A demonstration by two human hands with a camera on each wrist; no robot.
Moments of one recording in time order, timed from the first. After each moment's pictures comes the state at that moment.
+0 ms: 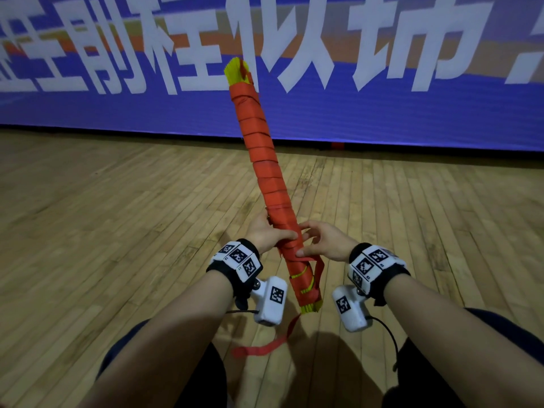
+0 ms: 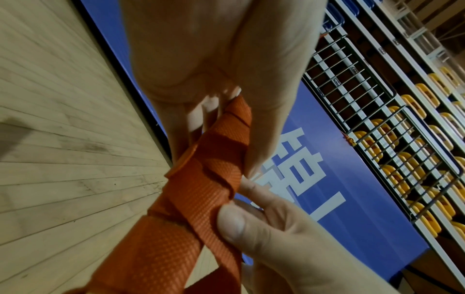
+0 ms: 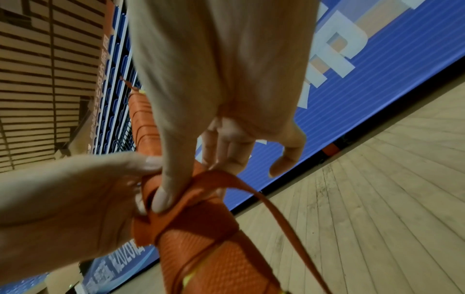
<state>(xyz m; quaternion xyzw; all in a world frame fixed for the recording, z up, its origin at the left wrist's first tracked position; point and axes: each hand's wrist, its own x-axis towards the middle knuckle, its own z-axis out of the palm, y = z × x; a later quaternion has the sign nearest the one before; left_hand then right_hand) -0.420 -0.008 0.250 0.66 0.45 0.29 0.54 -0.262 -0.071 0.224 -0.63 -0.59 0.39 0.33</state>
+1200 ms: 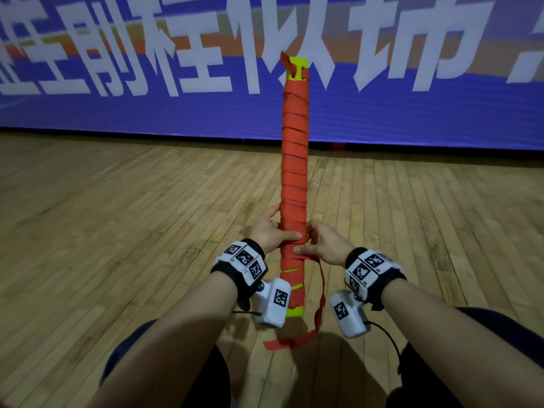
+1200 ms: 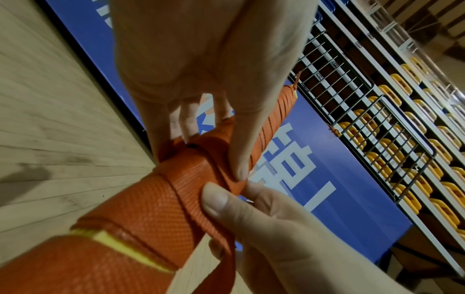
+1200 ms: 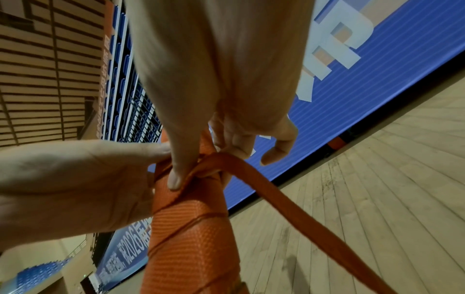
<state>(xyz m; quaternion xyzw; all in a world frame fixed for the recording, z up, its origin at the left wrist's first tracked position) -0.419 -0.004 0.247 0.66 0.41 0.28 0.57 -0.275 -0.069 0.216 -0.66 -0.57 0.33 0.36</state>
